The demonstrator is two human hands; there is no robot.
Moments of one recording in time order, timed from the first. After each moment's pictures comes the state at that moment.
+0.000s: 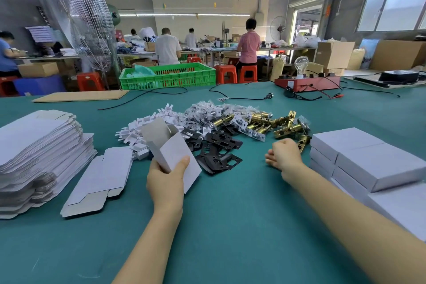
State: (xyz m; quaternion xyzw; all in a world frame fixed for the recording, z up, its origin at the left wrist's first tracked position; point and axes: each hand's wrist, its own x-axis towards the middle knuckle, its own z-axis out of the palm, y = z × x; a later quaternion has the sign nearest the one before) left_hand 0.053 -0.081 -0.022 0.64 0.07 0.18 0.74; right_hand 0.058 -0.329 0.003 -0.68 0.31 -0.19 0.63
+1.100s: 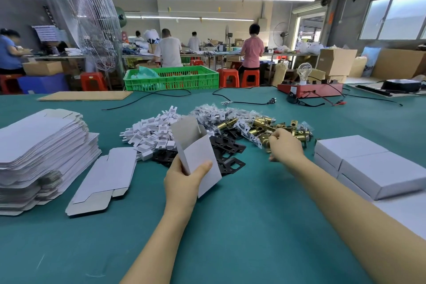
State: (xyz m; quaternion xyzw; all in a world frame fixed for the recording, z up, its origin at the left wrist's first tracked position) left_hand 0.039 -0.089 -0.016 0.66 -0.07 0.11 0.74; right_hand 0.059 -0.323 0.035 -0.88 0.23 -0.19 0.36
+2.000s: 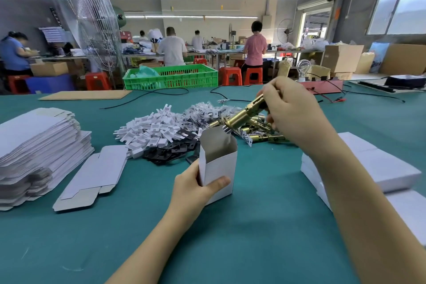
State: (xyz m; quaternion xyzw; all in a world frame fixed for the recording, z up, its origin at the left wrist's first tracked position) left_hand 0.009 -0.118 -0.014 0.76 -0.16 0.04 0.63; right_hand -0.039 -0.295 0.139 -0.86 -0.04 -0.32 0.39
